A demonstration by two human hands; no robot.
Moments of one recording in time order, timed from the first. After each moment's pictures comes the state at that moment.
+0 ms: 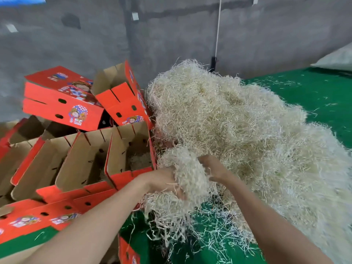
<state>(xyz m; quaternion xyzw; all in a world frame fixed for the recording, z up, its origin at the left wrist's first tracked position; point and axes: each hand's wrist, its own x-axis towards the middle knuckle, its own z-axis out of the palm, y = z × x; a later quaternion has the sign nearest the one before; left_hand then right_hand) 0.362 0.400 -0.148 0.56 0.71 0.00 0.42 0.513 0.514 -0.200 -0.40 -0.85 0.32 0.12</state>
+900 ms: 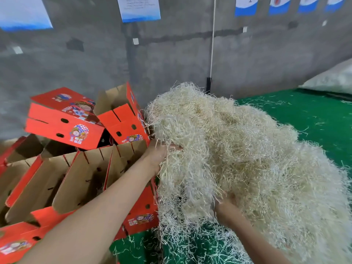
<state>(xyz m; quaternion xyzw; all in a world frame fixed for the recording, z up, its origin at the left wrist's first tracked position) 0.365 0.439 -0.069 0.32 0.66 0.54 0.41 0.550 0.511 -0.287 -0.49 -0.85 0.21 -0.02</state>
